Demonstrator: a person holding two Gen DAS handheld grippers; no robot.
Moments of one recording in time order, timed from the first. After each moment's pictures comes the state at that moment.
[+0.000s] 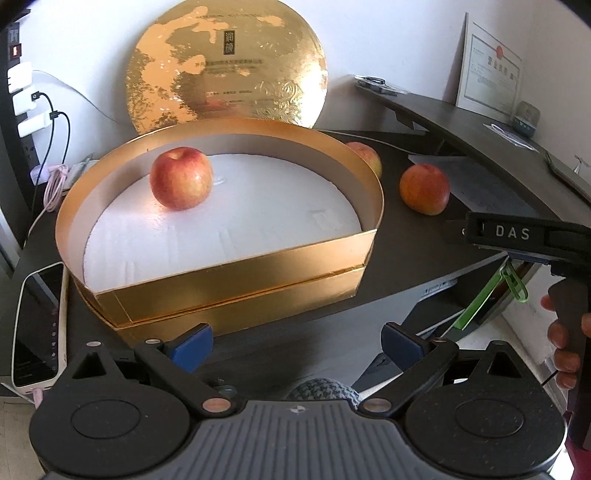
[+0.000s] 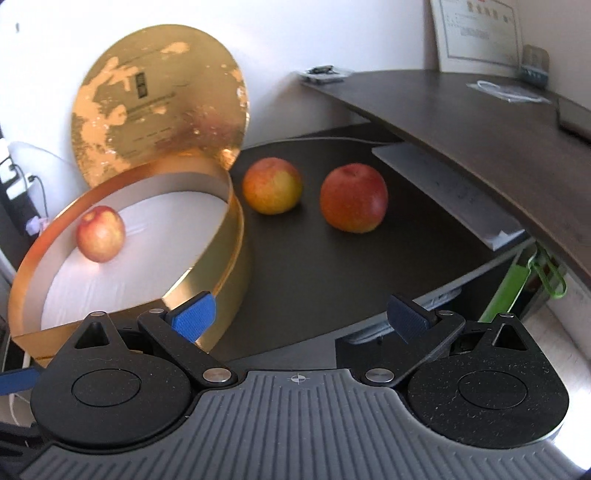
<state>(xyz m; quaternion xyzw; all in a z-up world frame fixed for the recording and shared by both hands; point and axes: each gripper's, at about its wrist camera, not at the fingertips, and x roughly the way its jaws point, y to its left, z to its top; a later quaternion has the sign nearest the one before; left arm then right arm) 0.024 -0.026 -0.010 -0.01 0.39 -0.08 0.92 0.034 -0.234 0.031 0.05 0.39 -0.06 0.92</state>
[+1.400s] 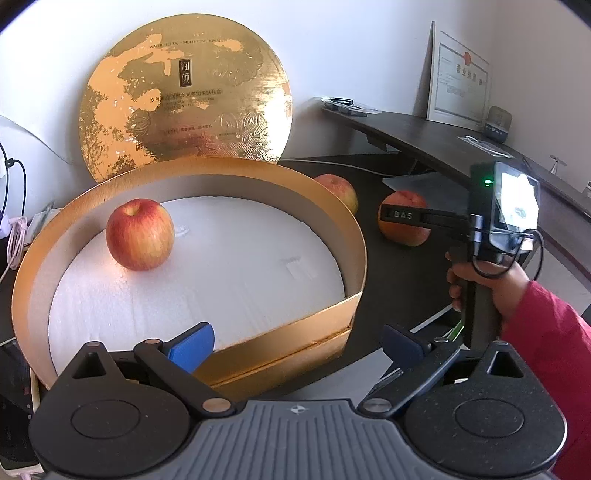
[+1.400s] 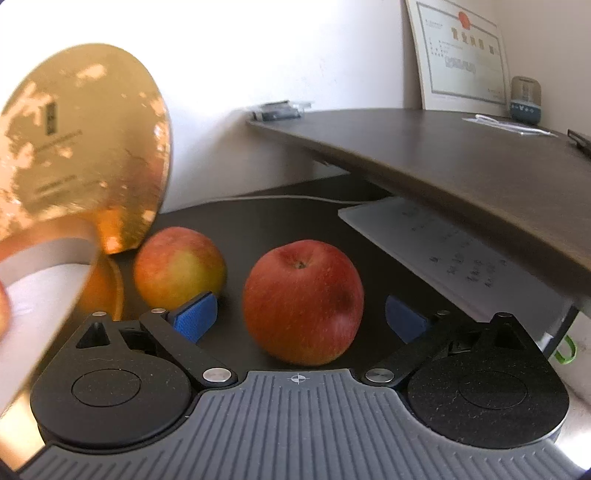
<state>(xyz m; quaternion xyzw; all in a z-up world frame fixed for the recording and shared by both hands) 0.071 -0.038 -0.006 0.01 0.34 -0.13 0.93 0.172 -0.293 -0.041 0.02 0.29 -0.12 0.95</state>
